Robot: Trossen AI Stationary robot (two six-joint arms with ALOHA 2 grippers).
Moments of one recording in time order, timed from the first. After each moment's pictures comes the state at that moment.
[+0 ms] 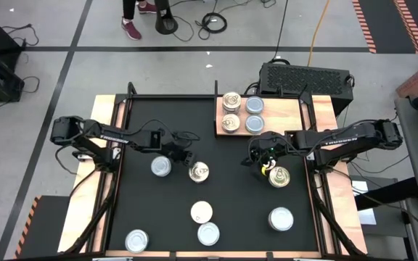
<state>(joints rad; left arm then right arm) 0.08 1.48 0.76 -0.13 0.13 -1.00 0.00 1.17 0.71 -0.23 -0.13 0.46</state>
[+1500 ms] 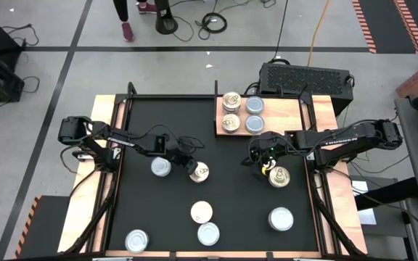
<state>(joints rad) 0.05 1.57 0.76 -0.12 0.06 -0.78 0.00 1.17 0.71 -0.24 -0.13 0.47</state>
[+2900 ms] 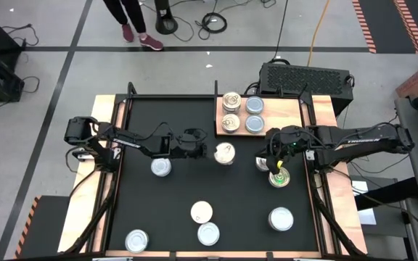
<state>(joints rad) 0.01 1.64 0.89 0.27 -0.21 -1.20 0.00 0.89 0.71 -0.47 -0.02 0.52</state>
